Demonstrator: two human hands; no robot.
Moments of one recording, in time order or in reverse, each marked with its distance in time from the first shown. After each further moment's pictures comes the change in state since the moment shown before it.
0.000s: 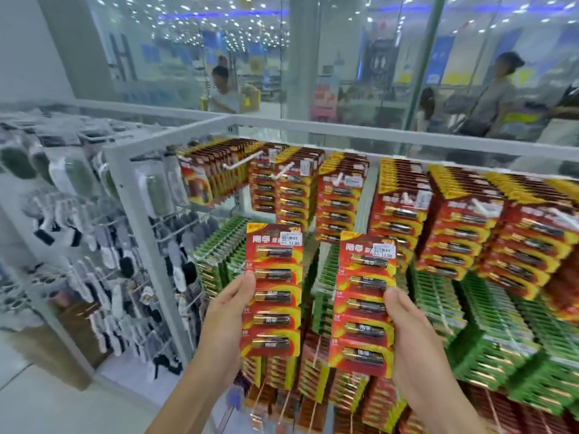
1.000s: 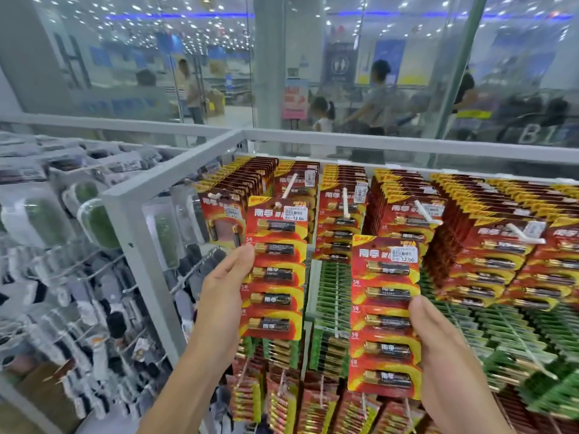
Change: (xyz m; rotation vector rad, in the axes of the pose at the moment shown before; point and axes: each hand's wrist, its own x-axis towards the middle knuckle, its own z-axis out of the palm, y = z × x) left_hand 0.147 0.088 -0.079 0.037 -0.104 0.090; right_hand 0.062 0.024 0.125 0.075 0.164 -0.081
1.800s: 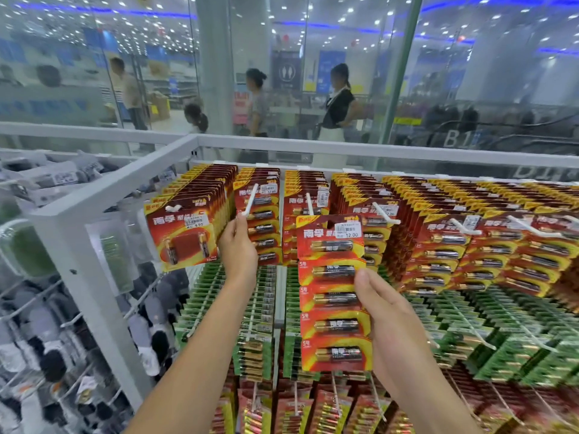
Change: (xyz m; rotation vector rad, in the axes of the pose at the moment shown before) left_hand 0.136 -0.042 0.070 0.100 0.175 0.092; right_hand -0.003 -0.006 0.041 -0.117 -0.063 -0.135
